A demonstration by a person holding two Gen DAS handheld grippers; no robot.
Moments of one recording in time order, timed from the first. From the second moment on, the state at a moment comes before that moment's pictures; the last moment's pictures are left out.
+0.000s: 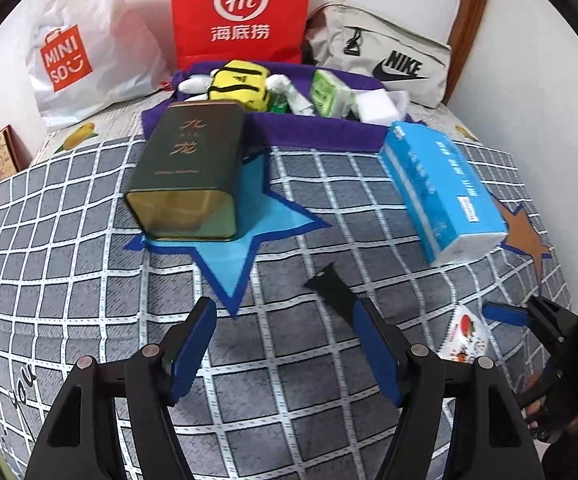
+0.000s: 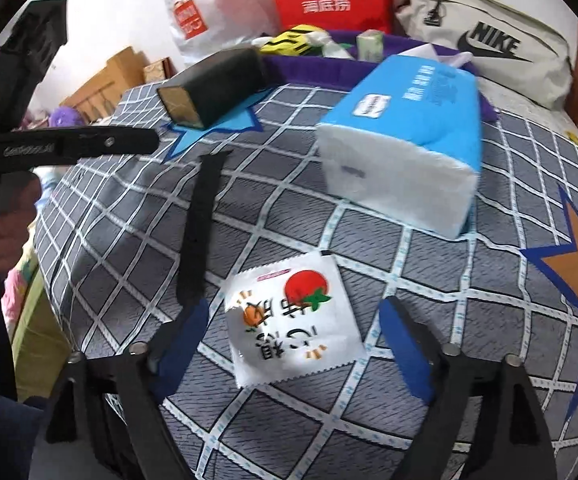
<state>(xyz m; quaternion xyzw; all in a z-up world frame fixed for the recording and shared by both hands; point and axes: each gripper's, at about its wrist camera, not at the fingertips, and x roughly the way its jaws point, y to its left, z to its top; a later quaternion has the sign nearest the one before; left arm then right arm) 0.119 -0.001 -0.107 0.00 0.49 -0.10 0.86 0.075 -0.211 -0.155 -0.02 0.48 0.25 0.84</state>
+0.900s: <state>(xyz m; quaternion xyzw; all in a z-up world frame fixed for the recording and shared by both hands) 0.112 -0.034 -0.141 -0.01 0.54 -0.14 0.83 0.062 -0.207 -0.147 -0.06 0.47 0.16 0.87</state>
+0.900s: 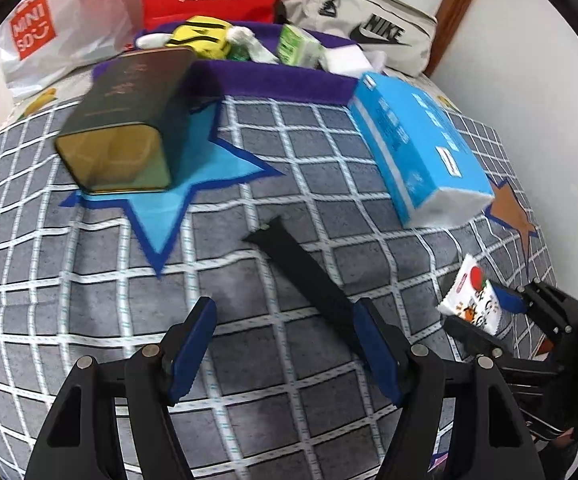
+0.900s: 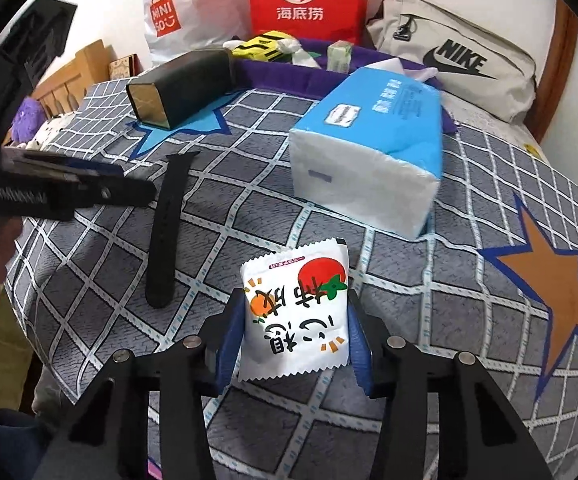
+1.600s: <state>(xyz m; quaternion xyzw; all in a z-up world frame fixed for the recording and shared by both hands) 0.104 -0.020 -0.154 0.05 0.54 -0.06 0.84 0.061 -0.231 -0.135 0.01 0.47 0.14 0.87</state>
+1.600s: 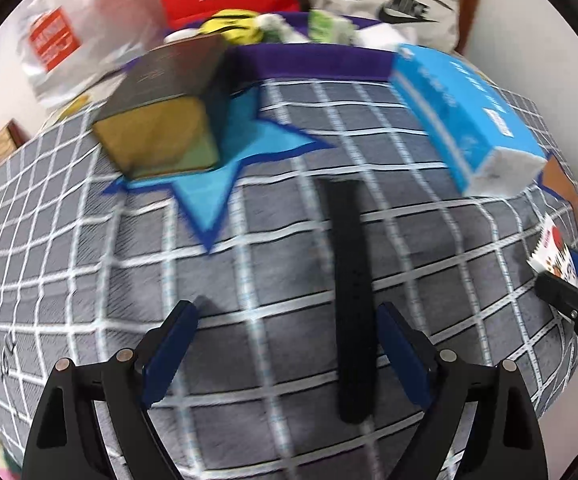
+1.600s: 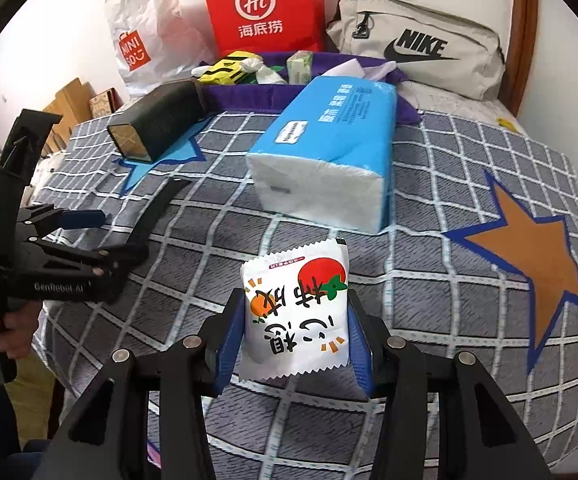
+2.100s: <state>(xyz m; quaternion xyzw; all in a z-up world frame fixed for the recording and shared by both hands) 0.103 -0.038 -0.147 0.06 0.50 -0.14 0.86 0.061 -0.228 -0.135 0.02 0.47 0.15 0.87</state>
